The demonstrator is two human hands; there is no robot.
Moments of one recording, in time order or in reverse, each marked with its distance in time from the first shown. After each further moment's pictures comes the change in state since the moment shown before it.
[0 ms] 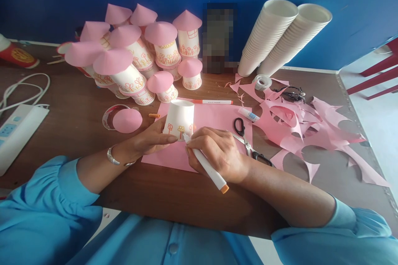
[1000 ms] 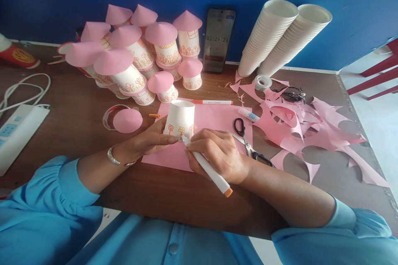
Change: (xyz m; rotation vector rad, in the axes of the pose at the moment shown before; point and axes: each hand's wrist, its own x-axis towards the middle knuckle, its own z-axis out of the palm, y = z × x) left_hand 0.000 0.001 0.002 0.022 -0.006 0.010; right_hand 0.000 0.000 -0.002 0.054 0.001 -0.029
